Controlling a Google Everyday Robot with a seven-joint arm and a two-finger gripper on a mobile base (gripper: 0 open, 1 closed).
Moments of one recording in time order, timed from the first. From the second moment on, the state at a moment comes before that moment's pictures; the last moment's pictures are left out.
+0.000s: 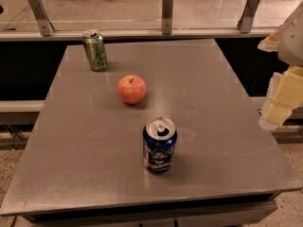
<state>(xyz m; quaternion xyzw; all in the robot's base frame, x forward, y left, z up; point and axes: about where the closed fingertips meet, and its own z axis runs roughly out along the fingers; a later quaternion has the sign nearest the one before) 0.438 -0.217 0.976 -0.60 0.78 -0.03 0.16</state>
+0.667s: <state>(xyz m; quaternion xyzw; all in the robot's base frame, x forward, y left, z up) 0.458 -0.195 0.973 -0.61 0.77 -0.02 0.18</state>
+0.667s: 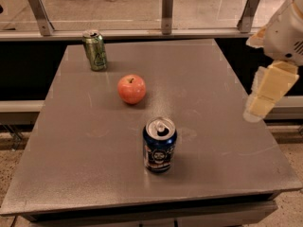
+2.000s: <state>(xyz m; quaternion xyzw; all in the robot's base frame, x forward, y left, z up) 0.561 -0.073 0.918 -0.61 0.74 0.07 0.26</state>
